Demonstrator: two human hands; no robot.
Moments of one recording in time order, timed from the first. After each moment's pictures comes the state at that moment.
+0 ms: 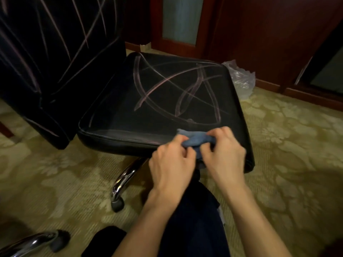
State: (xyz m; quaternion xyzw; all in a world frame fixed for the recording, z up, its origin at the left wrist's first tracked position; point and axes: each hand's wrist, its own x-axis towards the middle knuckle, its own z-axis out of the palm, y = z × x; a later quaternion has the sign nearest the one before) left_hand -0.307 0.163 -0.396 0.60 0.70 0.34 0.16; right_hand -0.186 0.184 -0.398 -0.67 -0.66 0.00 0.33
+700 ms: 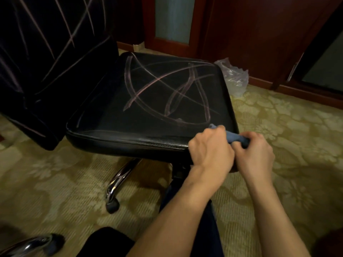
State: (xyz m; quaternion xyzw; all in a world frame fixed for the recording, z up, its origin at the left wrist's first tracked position) left_hand -0.218 0.186 -0.358 0.71 0.64 0.21 0.19; right_hand -0.112 0.186 -0.395 -0.79 -0.53 0.04 0.32
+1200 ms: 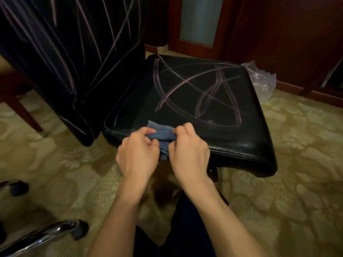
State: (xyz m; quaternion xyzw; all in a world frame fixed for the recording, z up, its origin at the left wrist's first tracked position) left_hand -0.403 0.173 -0.382 0.49 0.81 0.30 0.14; right_hand -0.295 0.185 -0.390 -0.62 -0.72 0.03 0.29
